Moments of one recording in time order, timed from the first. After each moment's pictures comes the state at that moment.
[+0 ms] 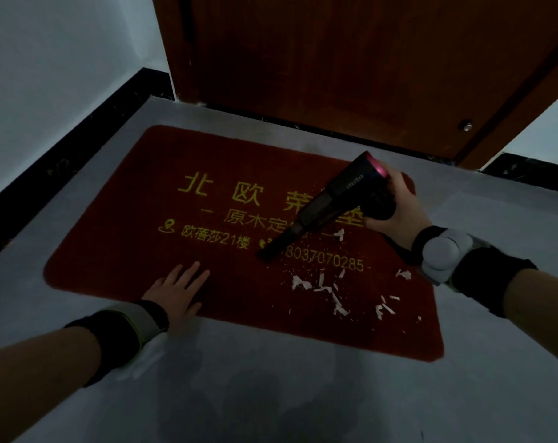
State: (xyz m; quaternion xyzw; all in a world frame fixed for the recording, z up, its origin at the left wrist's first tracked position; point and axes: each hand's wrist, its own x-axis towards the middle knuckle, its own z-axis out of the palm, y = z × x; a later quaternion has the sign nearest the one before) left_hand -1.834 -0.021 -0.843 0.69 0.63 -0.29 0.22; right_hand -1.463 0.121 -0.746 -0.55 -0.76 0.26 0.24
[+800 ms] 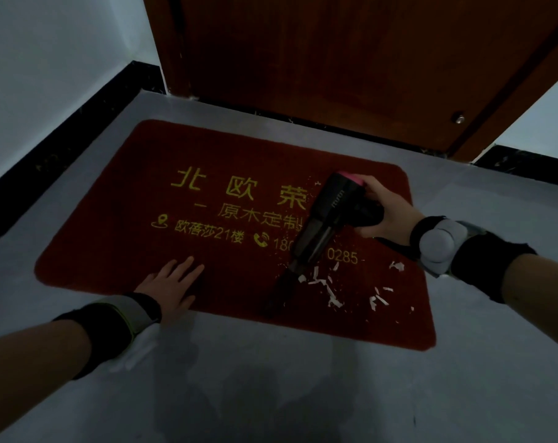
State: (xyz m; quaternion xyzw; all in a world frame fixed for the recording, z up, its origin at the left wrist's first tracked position) left_hand -1.837 -0.019 -0.841 0.69 0.63 -0.29 0.23; right_hand -1.460 0.113 -0.737 -0.51 -0.79 0.33 0.12
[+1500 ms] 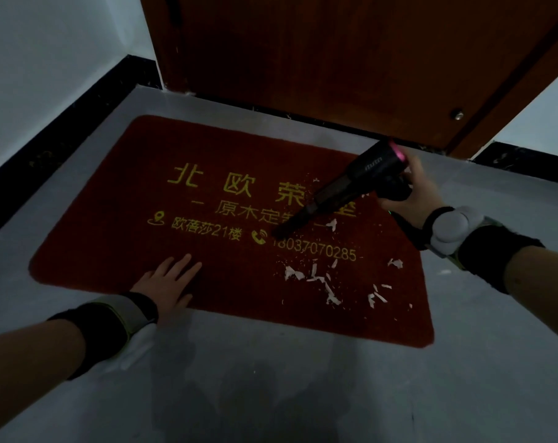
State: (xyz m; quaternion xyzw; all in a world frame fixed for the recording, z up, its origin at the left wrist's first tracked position) left_hand -1.835 -0.019 -0.843 0.69 0.62 -0.29 0.23; right_hand -1.434 0.129 -0.737 -0.63 -0.71 0.23 0.22
